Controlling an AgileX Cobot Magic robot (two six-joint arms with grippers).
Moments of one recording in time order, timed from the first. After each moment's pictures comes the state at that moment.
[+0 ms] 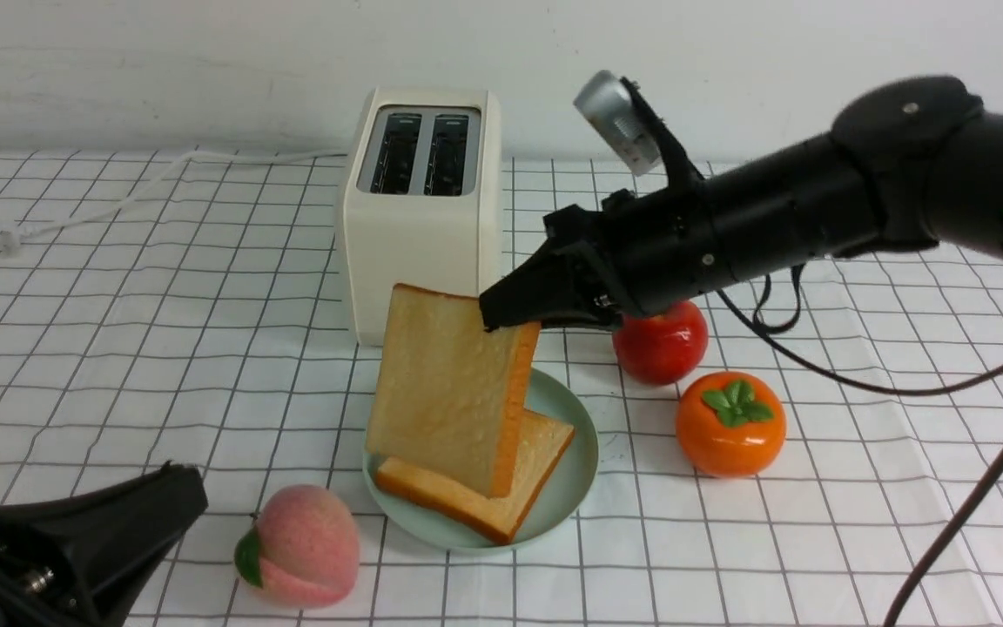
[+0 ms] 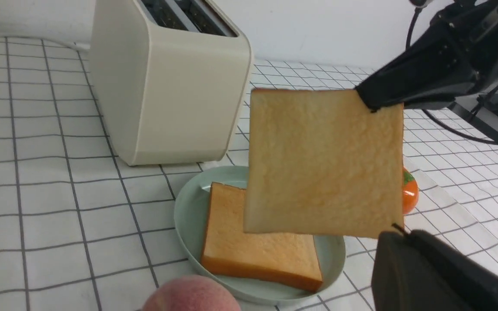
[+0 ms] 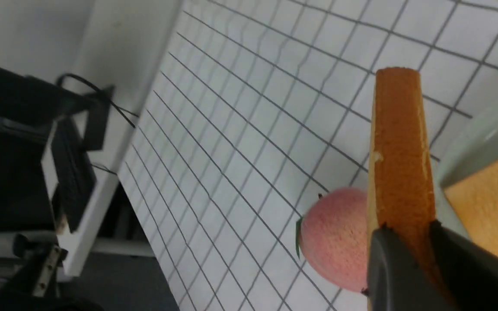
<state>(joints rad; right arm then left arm) 0.34 1.84 -1.40 1.31 0.94 -0.71 -0.45 0.55 -0.25 -1.73 0.02 1.44</state>
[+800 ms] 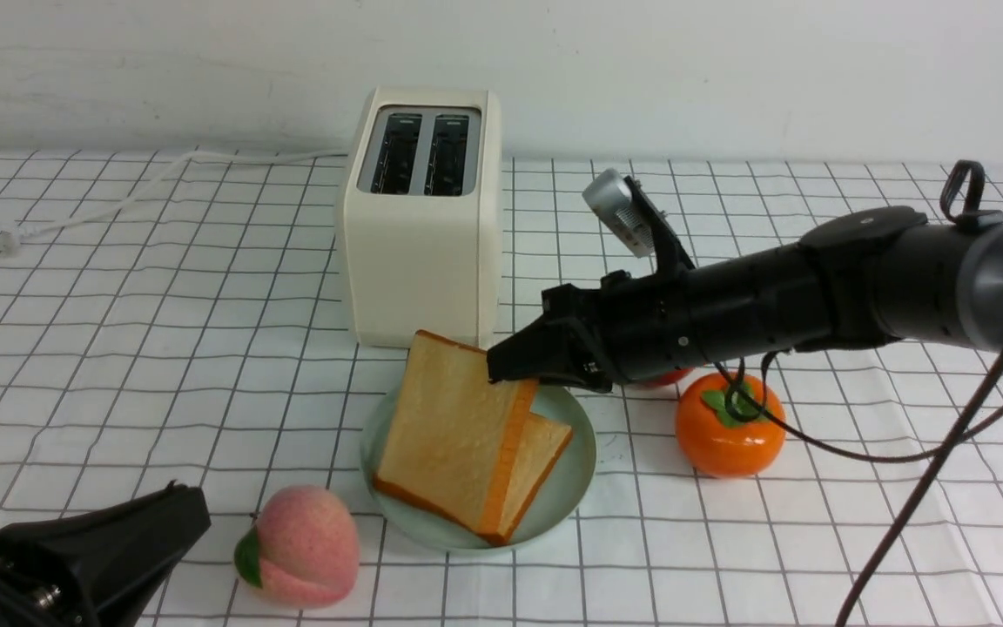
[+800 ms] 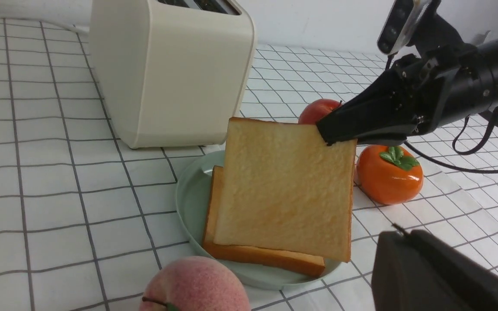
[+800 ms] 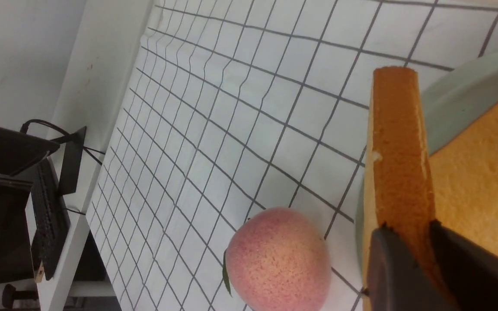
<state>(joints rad) 0.34 1.95 -1.30 1.46 0.82 -0.87 -0.45 0.55 -0.23 -1.73 0.02 1.44</state>
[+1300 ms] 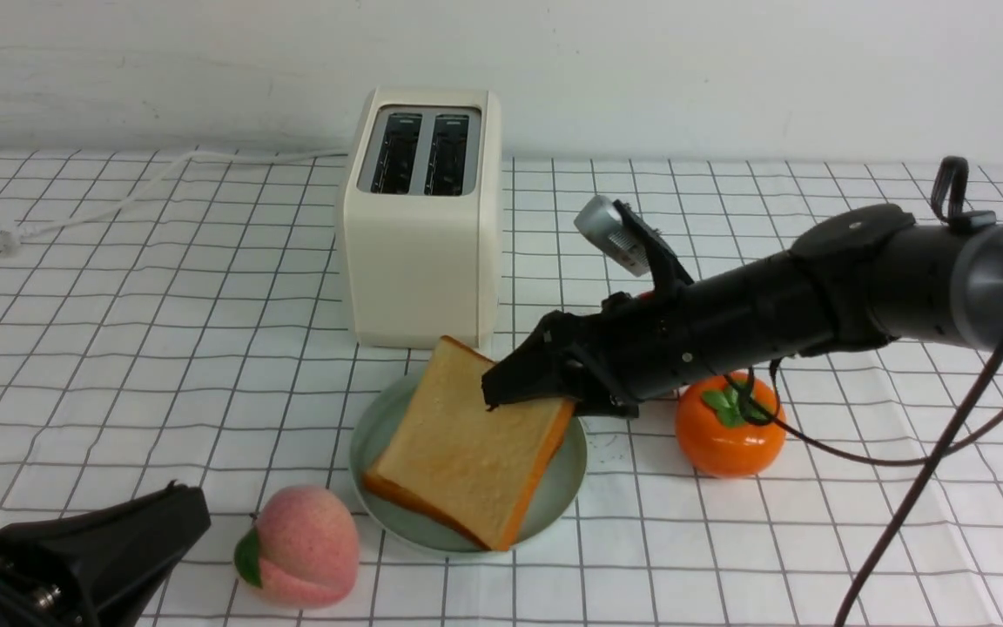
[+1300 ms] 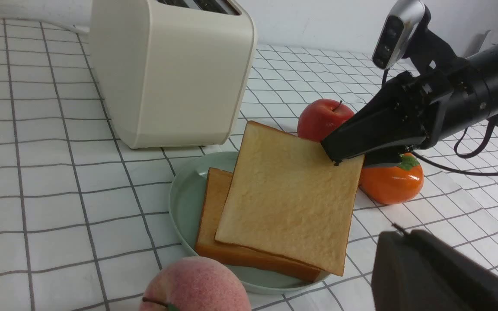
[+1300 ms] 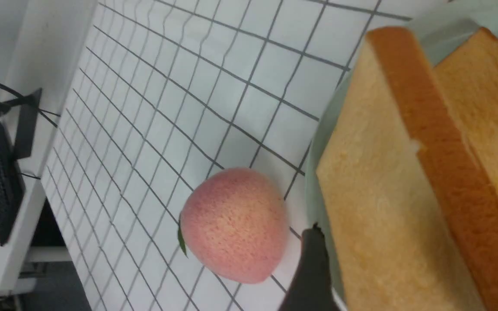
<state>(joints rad) 0.34 1.94 -1.32 1.27 0.83 -0.77 -0.45 0.55 -0.23 -1.73 0.02 1.44</state>
